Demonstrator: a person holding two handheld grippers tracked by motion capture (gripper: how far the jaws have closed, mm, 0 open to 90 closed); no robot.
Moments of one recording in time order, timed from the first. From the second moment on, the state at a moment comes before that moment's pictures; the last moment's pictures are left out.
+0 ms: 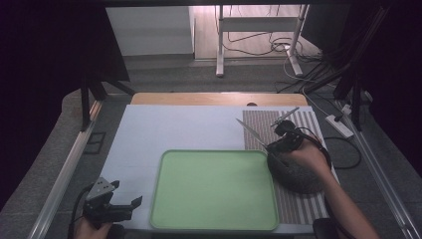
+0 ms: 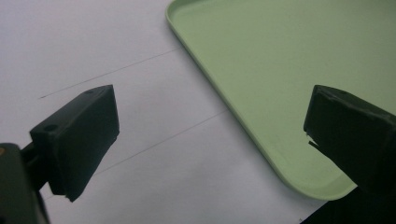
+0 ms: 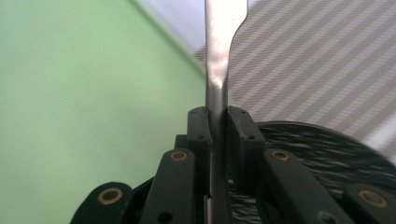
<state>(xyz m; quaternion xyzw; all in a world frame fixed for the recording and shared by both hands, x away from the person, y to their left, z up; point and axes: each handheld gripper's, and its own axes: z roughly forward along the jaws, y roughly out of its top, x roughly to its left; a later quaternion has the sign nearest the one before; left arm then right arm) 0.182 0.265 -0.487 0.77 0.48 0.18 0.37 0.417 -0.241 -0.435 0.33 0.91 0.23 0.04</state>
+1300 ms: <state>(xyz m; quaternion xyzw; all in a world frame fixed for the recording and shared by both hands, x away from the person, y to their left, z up) 0.183 0.265 -0.487 0.77 0.48 0.17 0.37 0.309 -0.168 -0.482 0.23 0.95 0.20 -0.02</state>
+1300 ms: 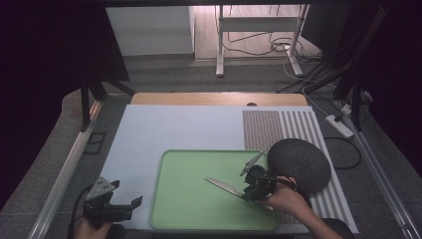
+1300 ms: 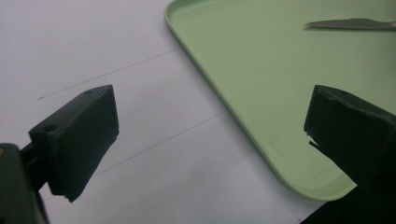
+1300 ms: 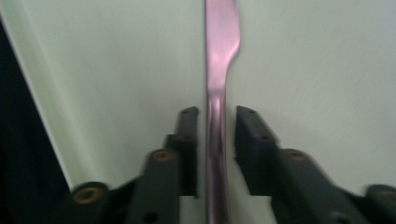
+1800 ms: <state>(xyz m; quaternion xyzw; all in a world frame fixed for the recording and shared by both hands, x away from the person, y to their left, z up) 0.183 0.265 -0.487 0.77 0.48 0.17 0.37 0.316 -0.107 -0.502 0.12 0.97 0.21 0.01</state>
